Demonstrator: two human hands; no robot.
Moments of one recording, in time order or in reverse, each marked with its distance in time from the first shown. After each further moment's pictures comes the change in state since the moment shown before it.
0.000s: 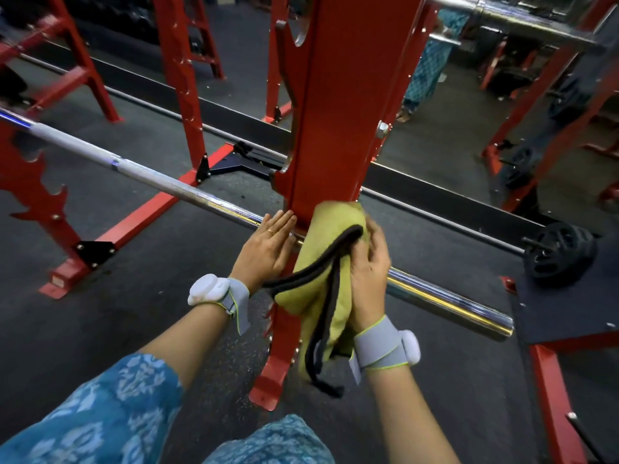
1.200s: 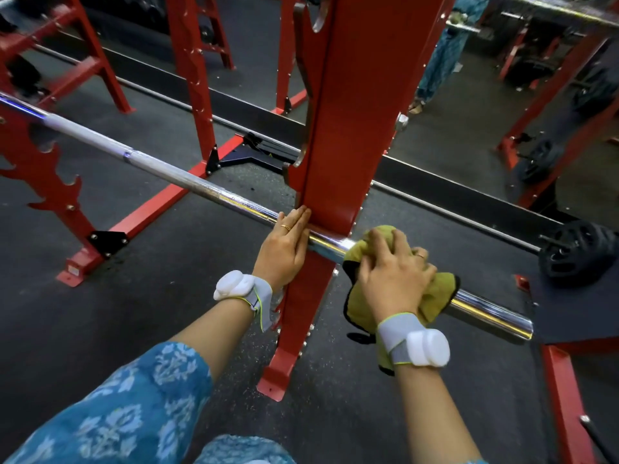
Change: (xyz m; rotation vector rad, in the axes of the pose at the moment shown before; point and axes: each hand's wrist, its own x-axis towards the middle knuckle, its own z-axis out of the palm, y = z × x) left_hand -0.002 0.010 0.017 -0.159 0.081 -0.170; right_hand 0.022 0.037 -0.036 -1.549 -0.089 -0.288
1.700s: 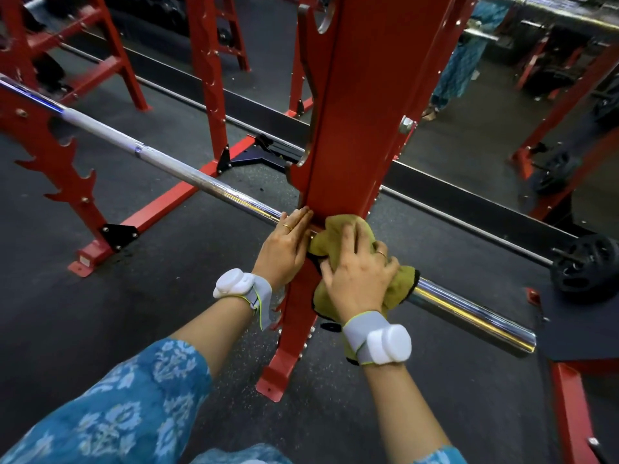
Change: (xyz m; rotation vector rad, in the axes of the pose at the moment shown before) left_hand -0.002 0.001 0.000 0.043 -0.012 0.007; right_hand -0.006 -0.037 0.007 0.058 -0.007 -0.133
